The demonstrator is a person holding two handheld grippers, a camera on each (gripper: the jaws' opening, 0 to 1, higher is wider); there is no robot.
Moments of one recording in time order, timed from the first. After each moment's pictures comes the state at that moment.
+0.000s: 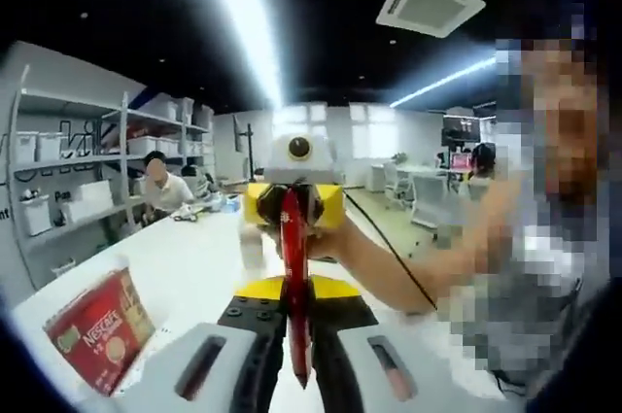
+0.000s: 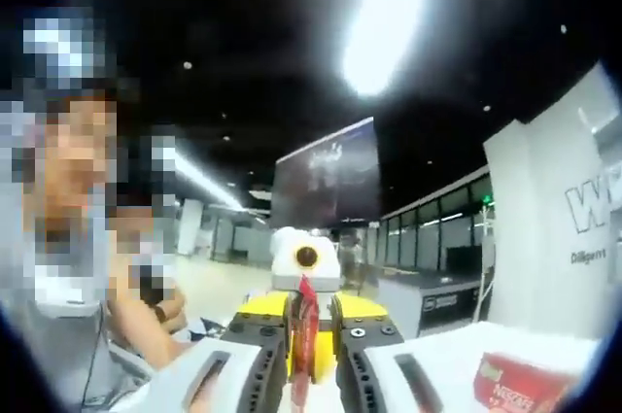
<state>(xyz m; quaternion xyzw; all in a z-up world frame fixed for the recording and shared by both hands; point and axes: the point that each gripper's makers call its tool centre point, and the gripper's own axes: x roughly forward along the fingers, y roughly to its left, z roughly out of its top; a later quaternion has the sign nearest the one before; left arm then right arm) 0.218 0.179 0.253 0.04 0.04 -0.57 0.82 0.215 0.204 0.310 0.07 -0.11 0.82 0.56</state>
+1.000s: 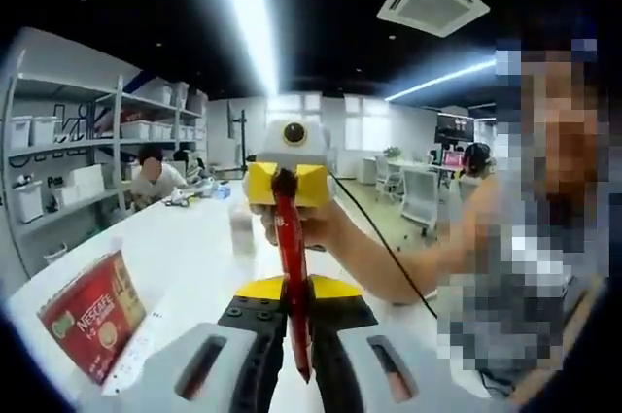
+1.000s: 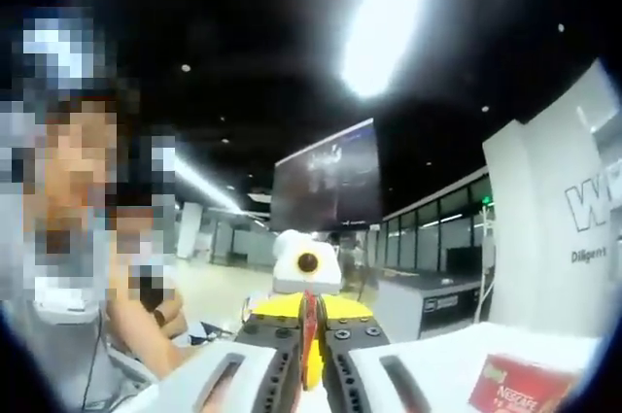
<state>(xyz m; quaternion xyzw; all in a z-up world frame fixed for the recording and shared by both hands) 0.212 0.184 0.242 0.05 0.07 -0.57 0.81 0.210 0.207 0.312 0.07 -0.11 0.82 0.56</state>
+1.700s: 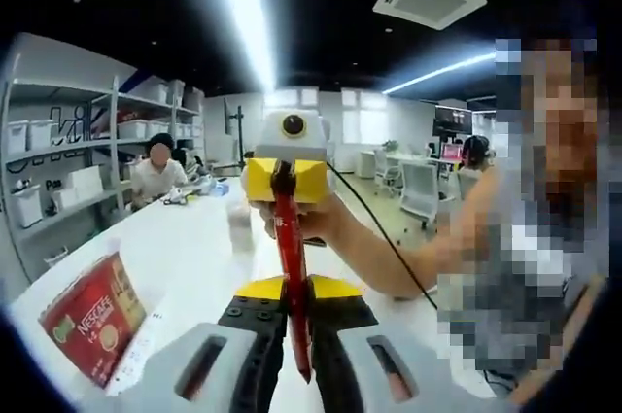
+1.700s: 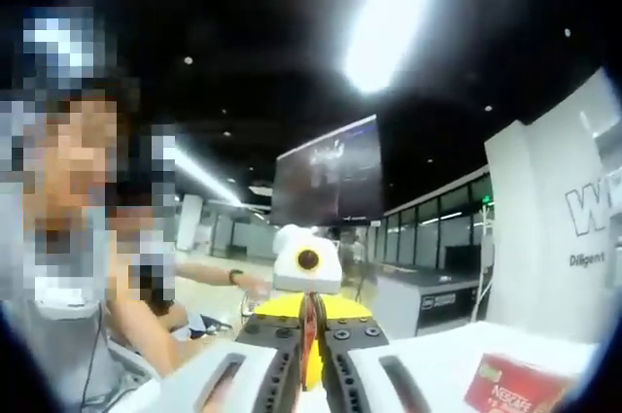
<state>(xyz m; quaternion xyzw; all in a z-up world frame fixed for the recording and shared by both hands) 0.211 0.179 0.240 0.06 0.07 -0.58 0.81 0.208 0.204 0.310 0.05 -0.11 0.82 0.56</state>
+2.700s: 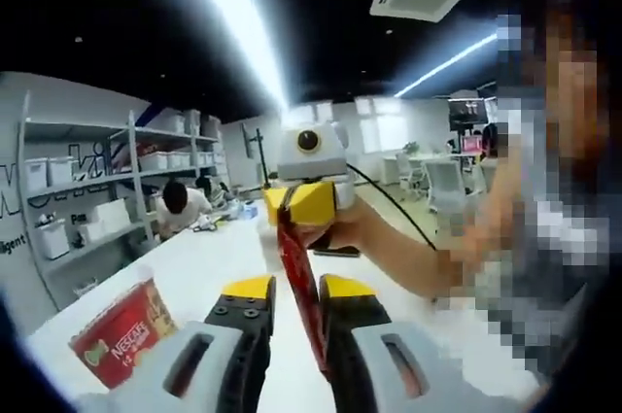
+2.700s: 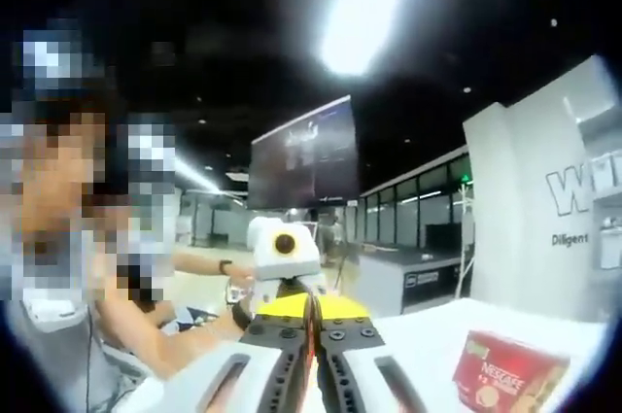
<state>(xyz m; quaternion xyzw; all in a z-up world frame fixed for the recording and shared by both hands) 0.234 0.194 0.252 0.08 -0.01 -0.53 0.85 0.228 0.208 0.296 0.04 -0.06 0.79 0.60</state>
